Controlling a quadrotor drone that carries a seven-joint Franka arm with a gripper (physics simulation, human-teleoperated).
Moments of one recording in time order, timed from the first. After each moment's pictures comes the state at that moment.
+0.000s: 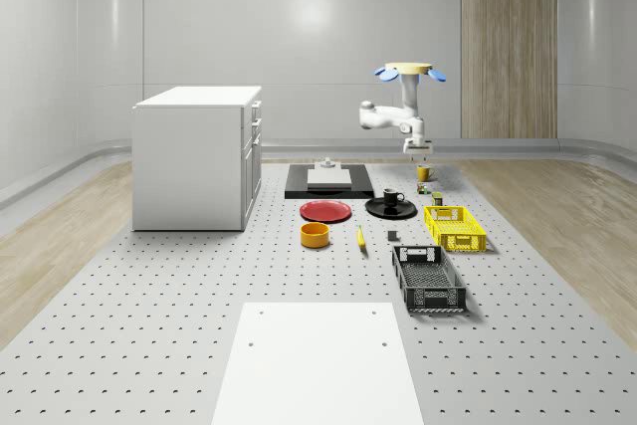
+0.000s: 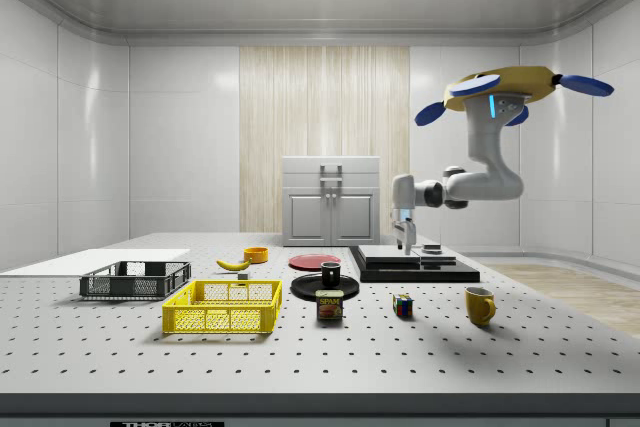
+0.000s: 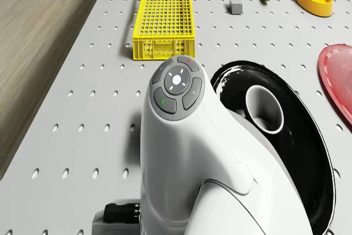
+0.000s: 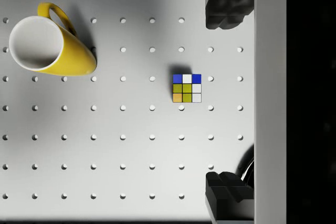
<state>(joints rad) -1.17 -1.58 1.45 -2.88 -1.69 1.61 1.69</state>
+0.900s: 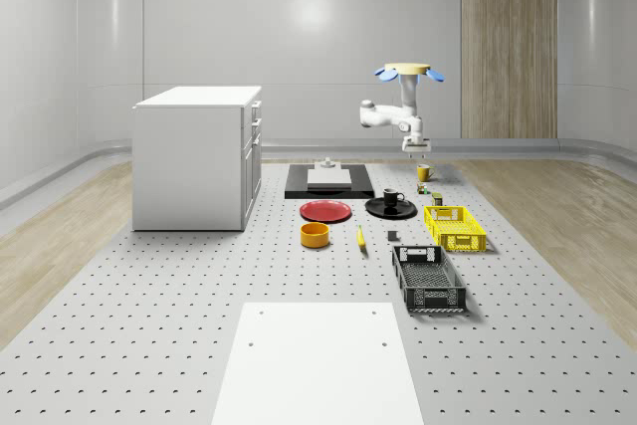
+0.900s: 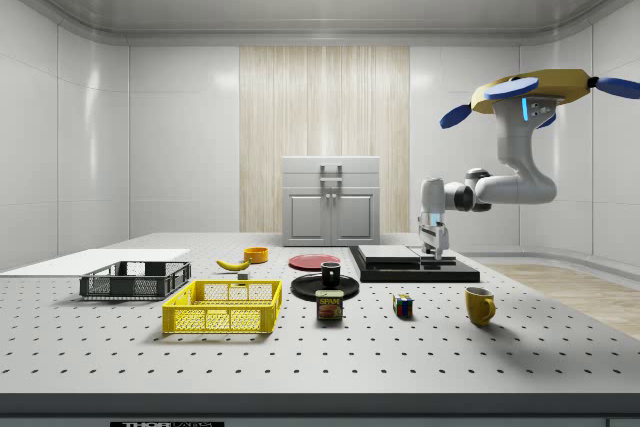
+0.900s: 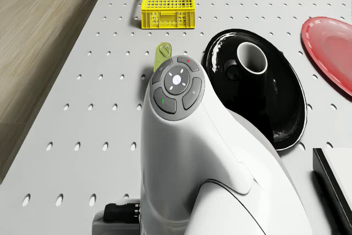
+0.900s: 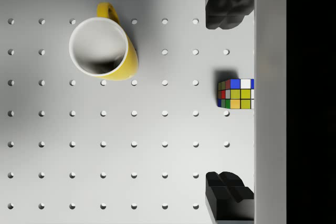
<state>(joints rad) -1.17 -1.59 1.45 -2.88 -1.68 1.62 1.69</state>
